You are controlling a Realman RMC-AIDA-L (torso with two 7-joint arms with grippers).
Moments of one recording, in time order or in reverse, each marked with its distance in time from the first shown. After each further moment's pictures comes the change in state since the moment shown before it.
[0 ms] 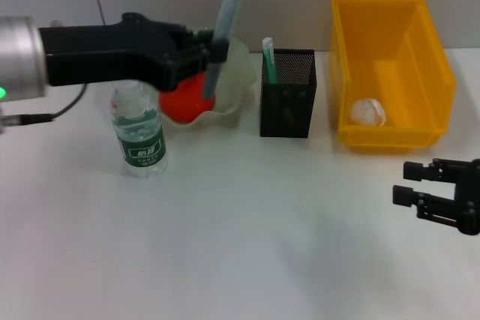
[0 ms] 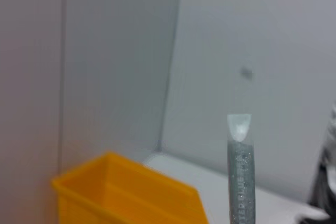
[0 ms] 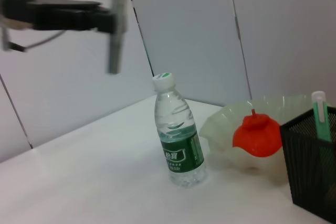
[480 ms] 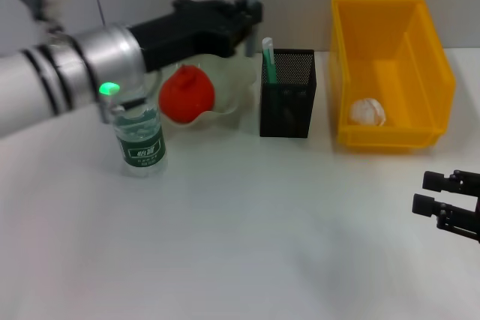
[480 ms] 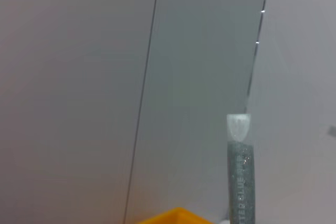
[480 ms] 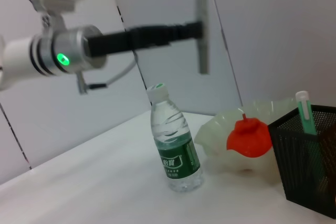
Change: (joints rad) left arm -0.113 -0.007 0.286 -0.470 -0.426 -0.550 0.452; right arm -0.034 0.001 0.094 0.054 0.001 -0.063 -0.042
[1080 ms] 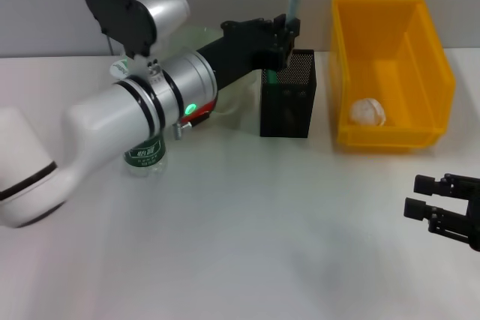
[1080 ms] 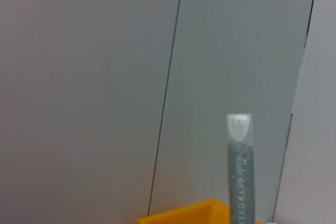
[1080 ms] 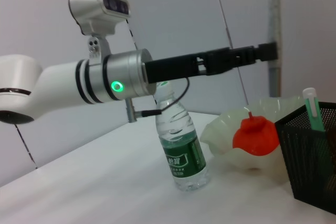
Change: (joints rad) left arm -0.160 -0.001 0.448 -0.294 -0.881 -0.345 0.632; right arm 0.019 -0.002 -0.001 0.050 -0.010 0.005 -0.032
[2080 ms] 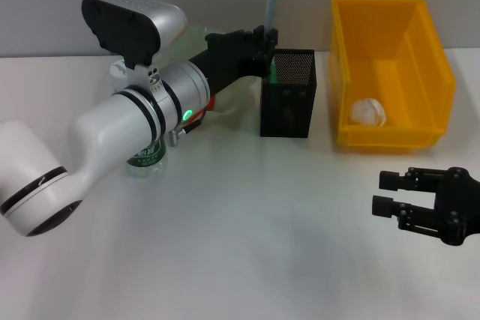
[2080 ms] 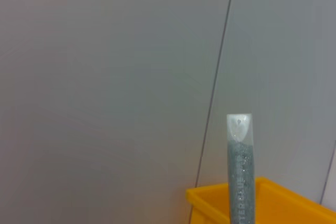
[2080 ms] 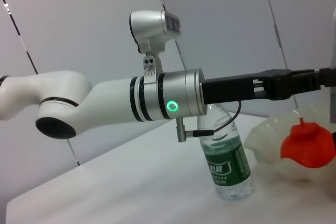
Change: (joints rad) left arm -0.056 0.000 0.105 -0.119 -0.367 -0.055 0.237; right arm 0.097 0.000 -0.009 0.058 -0.037 -0.036 0.003
